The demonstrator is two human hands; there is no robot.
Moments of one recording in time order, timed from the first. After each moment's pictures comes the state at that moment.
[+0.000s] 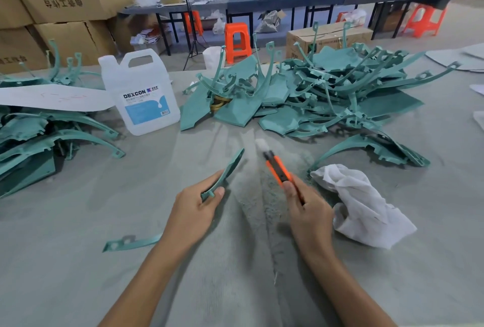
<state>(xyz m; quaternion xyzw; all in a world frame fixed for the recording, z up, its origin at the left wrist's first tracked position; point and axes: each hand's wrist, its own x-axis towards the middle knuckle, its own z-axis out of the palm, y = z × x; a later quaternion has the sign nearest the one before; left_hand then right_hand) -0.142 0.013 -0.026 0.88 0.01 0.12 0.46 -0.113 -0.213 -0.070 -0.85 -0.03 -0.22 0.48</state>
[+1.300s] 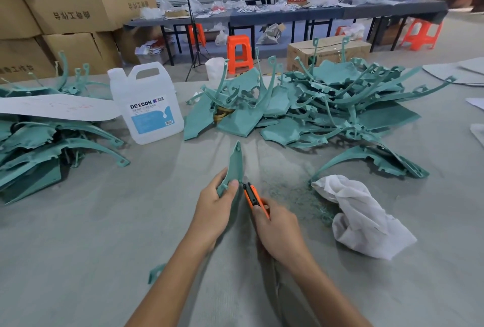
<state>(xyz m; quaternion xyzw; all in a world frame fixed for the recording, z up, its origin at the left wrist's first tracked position) -0.116 -0.021 -0.029 0.75 0.11 0.09 0.64 -0.118 -0.170 -0.048 -0.89 -0.04 0.05 0.45</state>
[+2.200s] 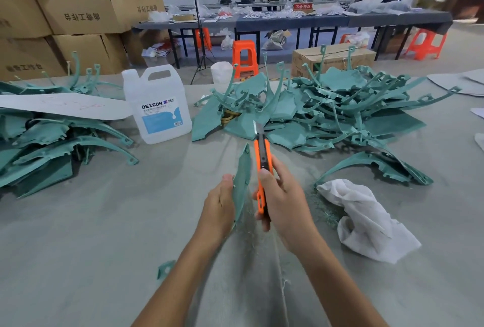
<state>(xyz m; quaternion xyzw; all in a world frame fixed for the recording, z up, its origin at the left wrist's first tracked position) -0.121 -0.019 -0.025 0.81 0.08 0.11 0.57 -0.118 -0.159 0.014 -0.69 -0.12 0.03 0.71</state>
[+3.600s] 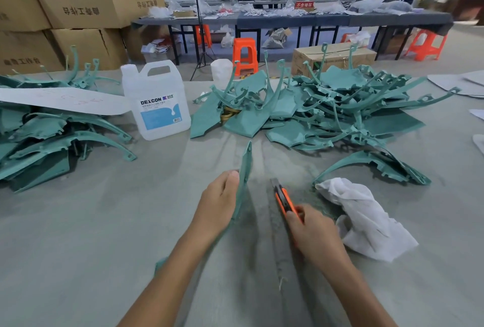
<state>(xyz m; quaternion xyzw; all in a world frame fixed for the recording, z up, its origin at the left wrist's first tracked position) -0.126 -0.018 -0.008 0.85 0.05 0.12 0.51 -0.126 -0.225 -0.035 -0.95 -0.01 0.04 0.31</state>
